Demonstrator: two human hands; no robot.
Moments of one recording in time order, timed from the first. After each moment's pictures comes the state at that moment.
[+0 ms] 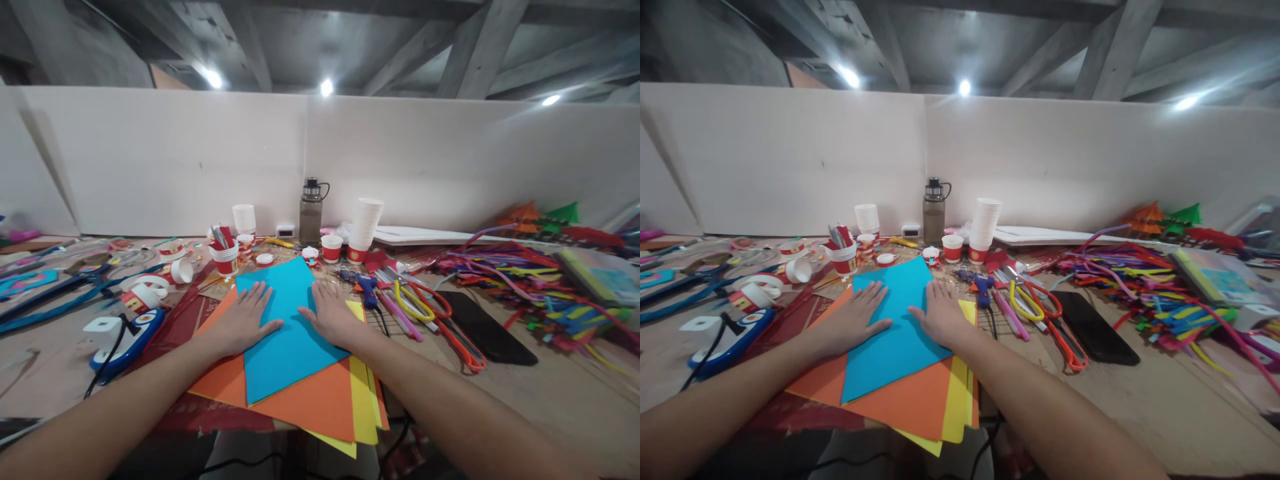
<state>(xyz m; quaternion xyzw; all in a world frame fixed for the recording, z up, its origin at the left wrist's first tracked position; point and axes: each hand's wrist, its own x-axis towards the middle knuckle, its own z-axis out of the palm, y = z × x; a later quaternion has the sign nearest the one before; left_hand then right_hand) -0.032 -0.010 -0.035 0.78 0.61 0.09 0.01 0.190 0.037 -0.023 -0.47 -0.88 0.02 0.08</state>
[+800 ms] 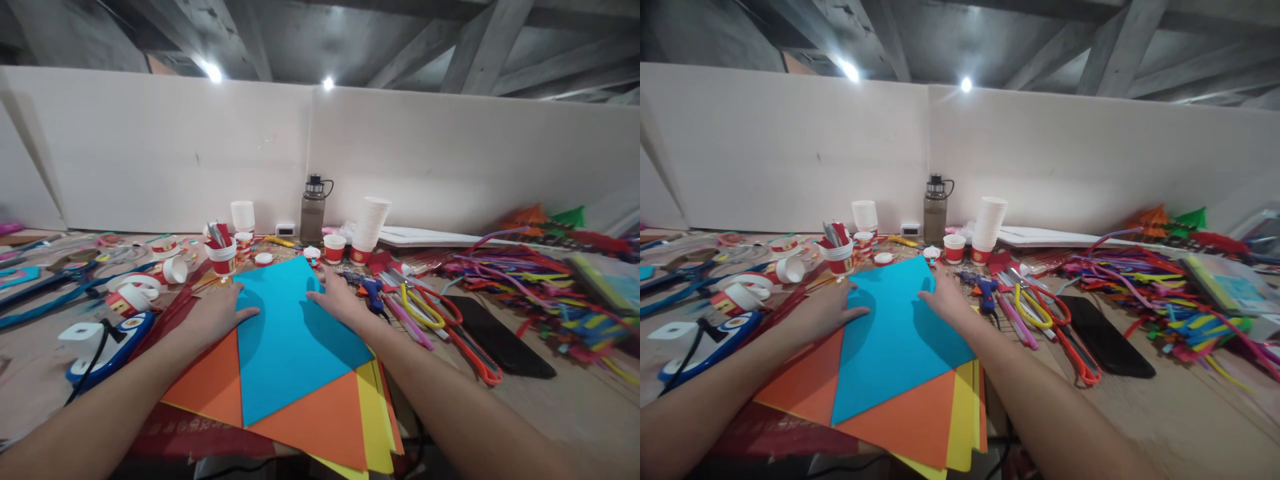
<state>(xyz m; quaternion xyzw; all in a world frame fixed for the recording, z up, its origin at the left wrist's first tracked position) -0.069 0.000 -0.009 0.70 0.70 0.10 0.03 0.185 0.071 -0.003 -0.54 -0.80 0.17 0.22</state>
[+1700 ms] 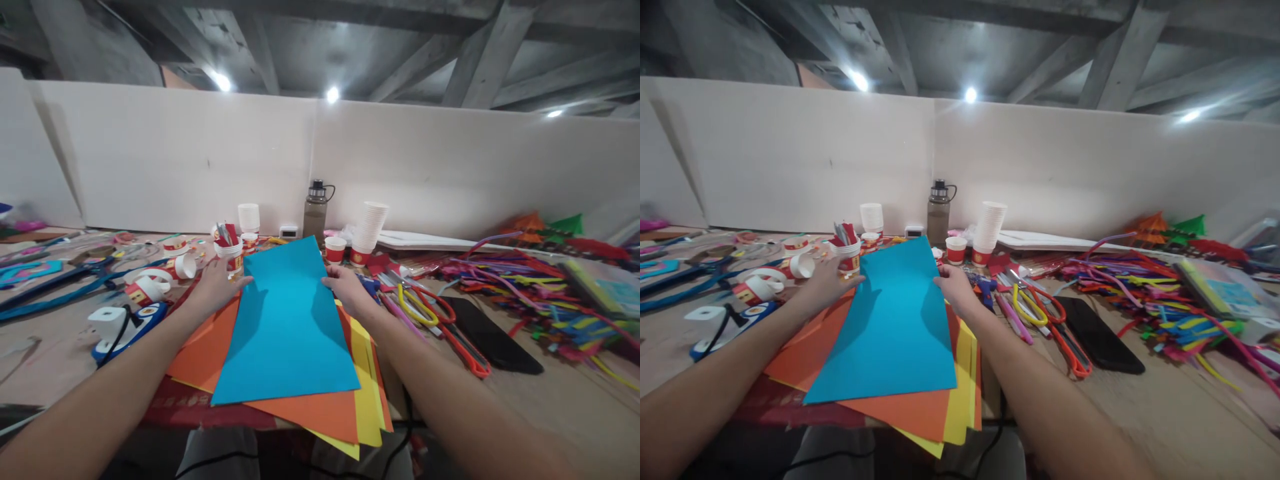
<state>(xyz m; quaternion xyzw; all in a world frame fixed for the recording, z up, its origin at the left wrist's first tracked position) -0.093 0.021 -0.008 0.61 0.72 0.34 0.03 0.194 0.083 -0.007 -0.42 -0.63 0.51 0.41</state>
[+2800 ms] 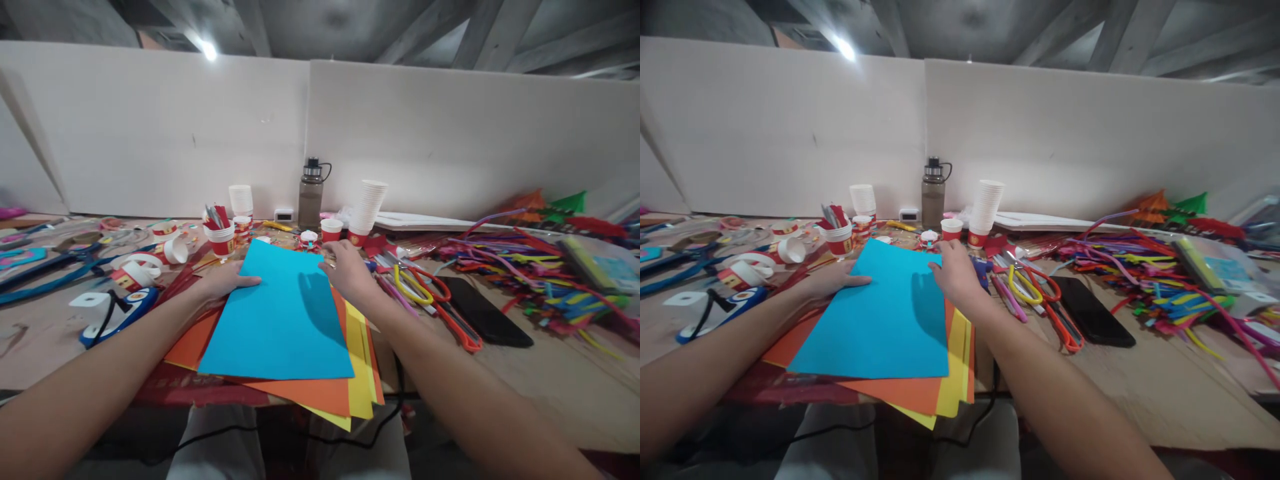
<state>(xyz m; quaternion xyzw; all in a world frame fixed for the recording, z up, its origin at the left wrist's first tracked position) -0.062 0.013 -0.011 0.49 0.49 0.38 0.61 0.208 0.050 0.021 -0.48 -0.81 0.03 0.34</state>
